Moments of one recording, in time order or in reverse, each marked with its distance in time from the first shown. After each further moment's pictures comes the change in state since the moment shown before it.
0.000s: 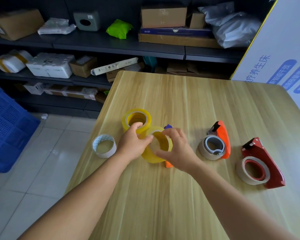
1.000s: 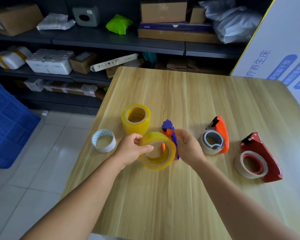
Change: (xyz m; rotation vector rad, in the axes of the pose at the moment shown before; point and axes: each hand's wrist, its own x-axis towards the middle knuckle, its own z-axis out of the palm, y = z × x) left_hand -0.009 -0.039 0.009 -0.166 -0.184 -0.069; right_hand 0.001 0.038 -0.001 0.153 0.093 0.253
